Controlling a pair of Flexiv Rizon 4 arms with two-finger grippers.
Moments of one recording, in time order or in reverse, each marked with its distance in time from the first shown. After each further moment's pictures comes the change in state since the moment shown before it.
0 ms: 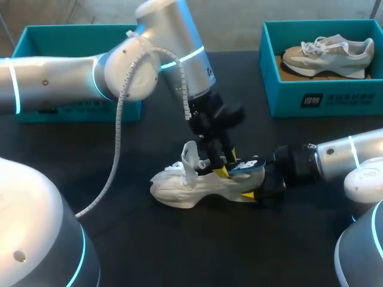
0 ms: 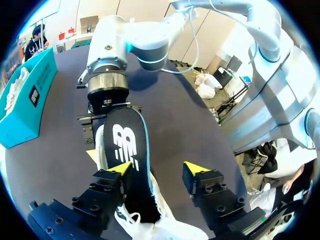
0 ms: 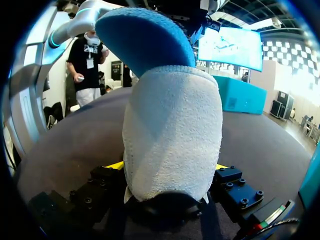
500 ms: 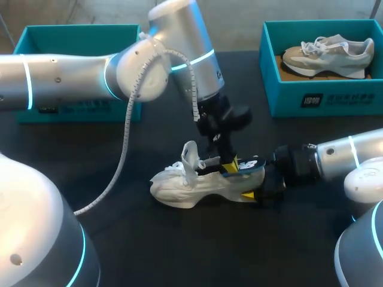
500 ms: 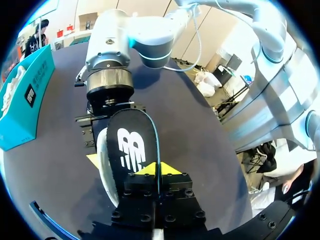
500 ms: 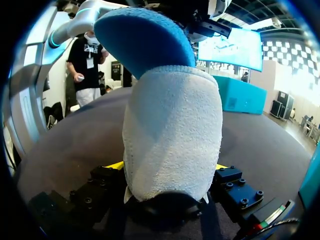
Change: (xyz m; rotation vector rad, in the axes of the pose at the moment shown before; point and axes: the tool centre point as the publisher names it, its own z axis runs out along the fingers) left arm -0.011 -0.004 0.010 -0.021 0.010 -0.003; right arm 0.000 0.000 0.000 0.000 0.000 0.000
